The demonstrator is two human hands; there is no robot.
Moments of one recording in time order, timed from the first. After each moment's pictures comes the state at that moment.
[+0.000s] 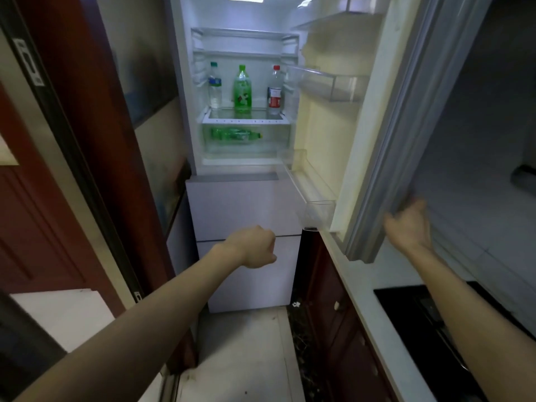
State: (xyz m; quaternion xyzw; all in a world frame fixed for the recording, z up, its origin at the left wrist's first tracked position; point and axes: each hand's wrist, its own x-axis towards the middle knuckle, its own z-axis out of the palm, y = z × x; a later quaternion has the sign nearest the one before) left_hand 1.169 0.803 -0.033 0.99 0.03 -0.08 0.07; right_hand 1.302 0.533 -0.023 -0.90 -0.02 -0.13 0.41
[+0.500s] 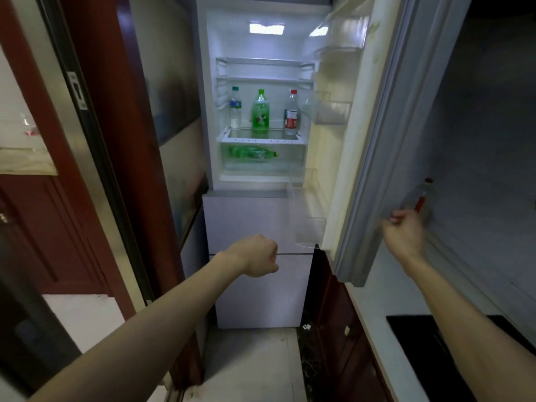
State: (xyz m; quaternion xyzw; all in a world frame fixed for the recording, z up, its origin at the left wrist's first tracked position) left_hand 1.161 0.804 -0.016 0.99 0.05 -0.07 0.06; right_hand 1.325 0.552 -0.015 -0.86 -0.04 -0.15 0.49
